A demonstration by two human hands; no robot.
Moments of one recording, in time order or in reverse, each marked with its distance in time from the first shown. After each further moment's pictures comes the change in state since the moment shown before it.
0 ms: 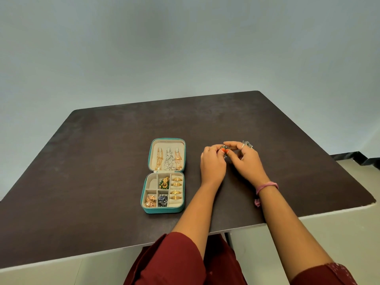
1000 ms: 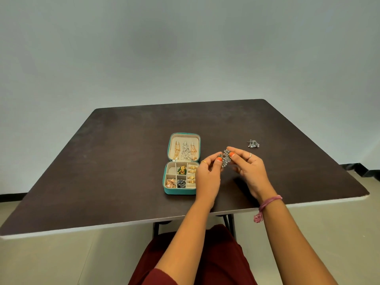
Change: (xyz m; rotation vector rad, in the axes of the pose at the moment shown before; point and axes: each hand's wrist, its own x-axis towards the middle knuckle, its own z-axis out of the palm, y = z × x) left_hand -0.085 -0.005 -0.064 -0.648 0.029 -0.109; right_hand -0.072 -0.059 0.015 0.630 -0.015 0.213
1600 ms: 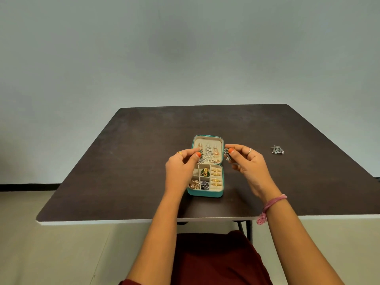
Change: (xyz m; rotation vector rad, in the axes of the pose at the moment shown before) left_hand 0.014 0.053 -0.117 0.331 0.145 0.070; right_hand -0.002 -0.020 0.064 -0.105 -0.117 -0.050
